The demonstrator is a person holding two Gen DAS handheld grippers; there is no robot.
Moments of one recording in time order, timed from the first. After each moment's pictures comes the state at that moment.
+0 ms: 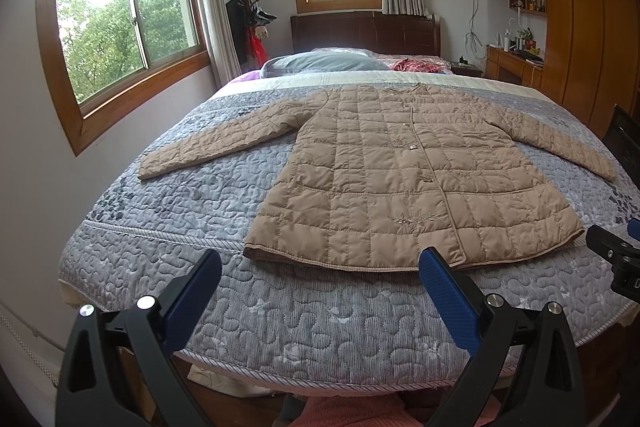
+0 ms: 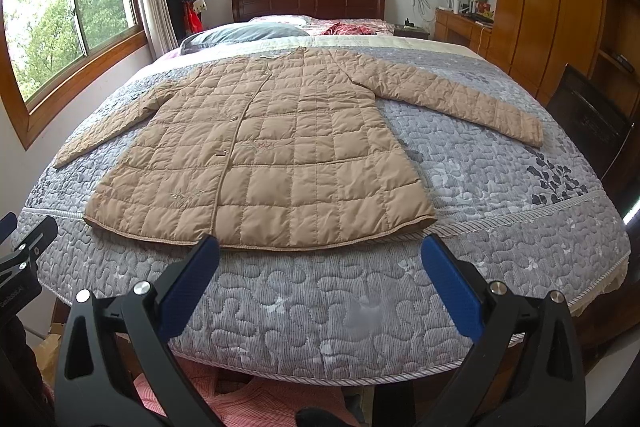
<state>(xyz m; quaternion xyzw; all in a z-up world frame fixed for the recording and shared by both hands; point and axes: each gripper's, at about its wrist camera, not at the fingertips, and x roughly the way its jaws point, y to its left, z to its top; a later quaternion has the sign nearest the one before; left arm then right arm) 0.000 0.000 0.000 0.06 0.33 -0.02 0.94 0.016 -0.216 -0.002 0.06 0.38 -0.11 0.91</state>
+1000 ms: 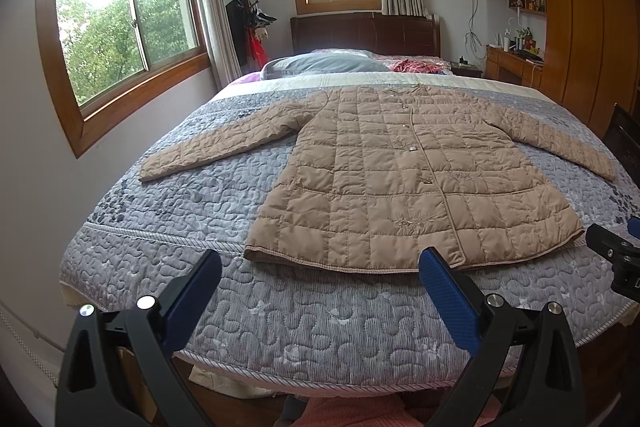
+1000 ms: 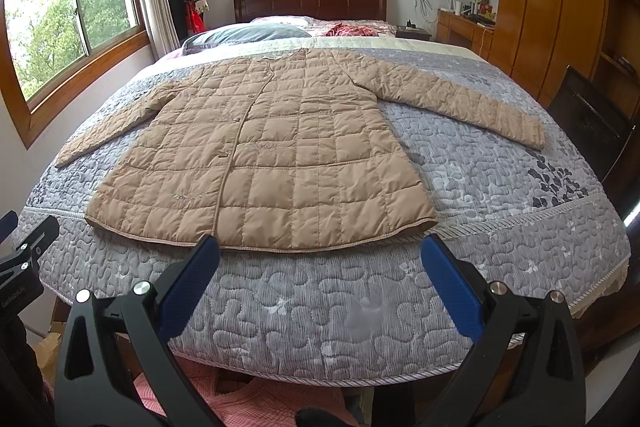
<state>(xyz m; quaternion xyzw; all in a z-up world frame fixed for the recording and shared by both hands) 0.000 0.000 0.000 0.06 0.33 -0.02 0.94 0.017 -0.213 -0.001 0.06 0.38 -0.11 0.92</state>
